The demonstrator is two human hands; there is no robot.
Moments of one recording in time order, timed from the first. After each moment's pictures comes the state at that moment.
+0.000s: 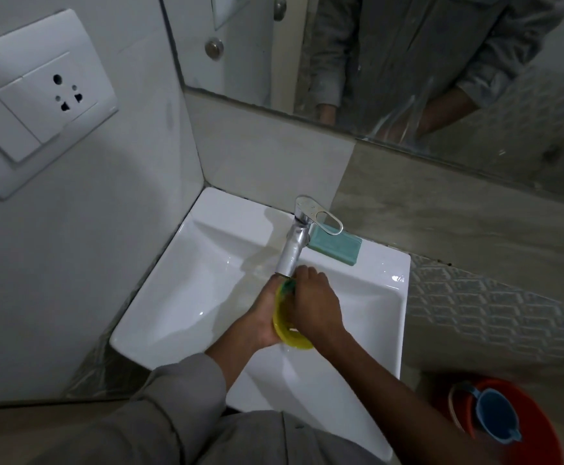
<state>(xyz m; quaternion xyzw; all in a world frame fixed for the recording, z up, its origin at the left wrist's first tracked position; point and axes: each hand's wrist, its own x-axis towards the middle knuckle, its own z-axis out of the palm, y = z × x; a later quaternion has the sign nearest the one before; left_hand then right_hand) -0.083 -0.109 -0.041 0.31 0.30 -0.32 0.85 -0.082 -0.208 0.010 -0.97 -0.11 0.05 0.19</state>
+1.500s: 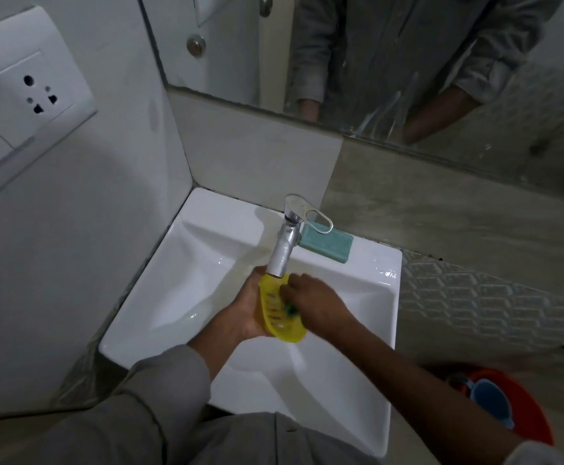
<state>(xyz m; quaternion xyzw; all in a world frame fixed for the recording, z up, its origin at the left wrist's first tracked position) -0.073 -0.097 -0.022 0.32 0.30 -0.38 0.81 -0.061 -0.249 -0.004 -0.93 -0.34 0.09 0.08</state>
